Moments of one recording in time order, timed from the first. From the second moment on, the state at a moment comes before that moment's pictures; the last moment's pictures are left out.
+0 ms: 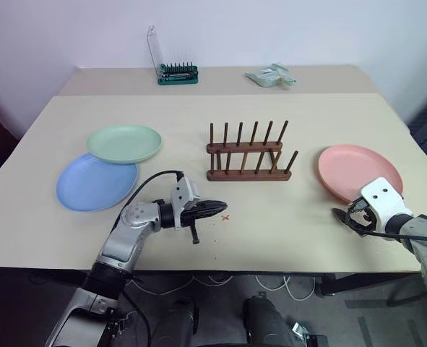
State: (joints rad) left arm -0.35 0.36 -0.21 0.08 -0.27 0.13 -1.03; right arm 0.02 -0.82 -0.24 -0.15 0.05 0.49 0.57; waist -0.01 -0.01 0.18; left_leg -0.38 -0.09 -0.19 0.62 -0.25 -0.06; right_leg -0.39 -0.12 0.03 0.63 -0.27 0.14
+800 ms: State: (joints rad) left arm -0.35 0.38 -0.21 0.06 -0.29 0.15 -1.07; right arm -0.33 -0.75 -0.35 -0.31 0.21 0.45 0.53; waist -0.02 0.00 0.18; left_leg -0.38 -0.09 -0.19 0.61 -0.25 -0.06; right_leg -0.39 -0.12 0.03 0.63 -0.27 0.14
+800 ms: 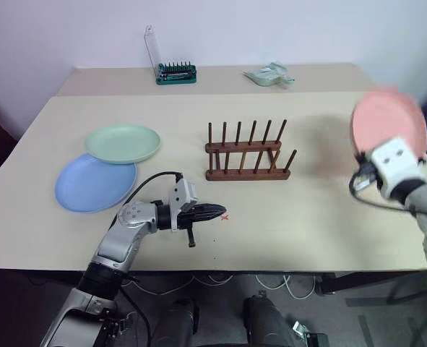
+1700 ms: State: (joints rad) left arm -0.32 0.40 -0.18 0.04 -0.30 0.15 -1.04; right arm -0.60 -0.58 -0.38 -0.24 1.16 0.89 0.38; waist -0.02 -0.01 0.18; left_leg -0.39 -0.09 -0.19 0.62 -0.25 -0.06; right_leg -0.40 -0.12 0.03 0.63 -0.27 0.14
